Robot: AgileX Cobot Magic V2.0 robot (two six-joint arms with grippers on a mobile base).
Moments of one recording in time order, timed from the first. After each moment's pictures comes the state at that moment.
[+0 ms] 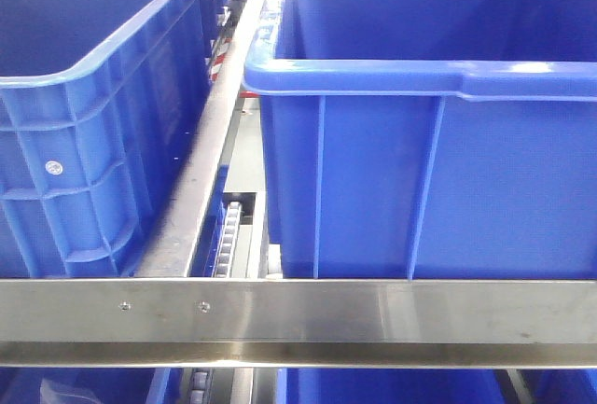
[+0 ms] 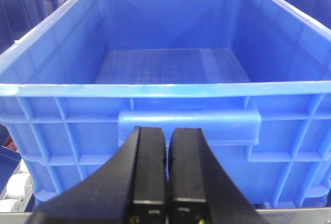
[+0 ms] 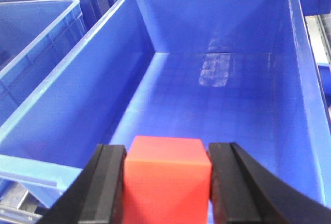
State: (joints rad) left arm -0.06 -0.01 0.01 0.01 0.13 -0.02; right arm 0.25 0.42 -0.52 0.08 0.35 0.10
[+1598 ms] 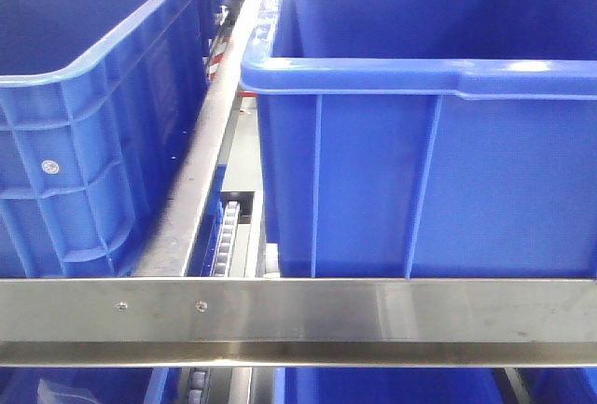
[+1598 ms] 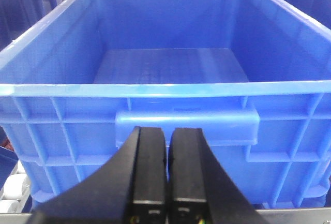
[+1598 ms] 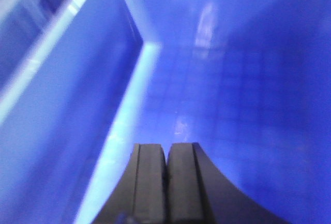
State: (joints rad) left arm -0.06 -0.01 0.01 0.01 0.13 -0.02; right arm 0.25 1.10 -0.87 0.08 0.17 0.10
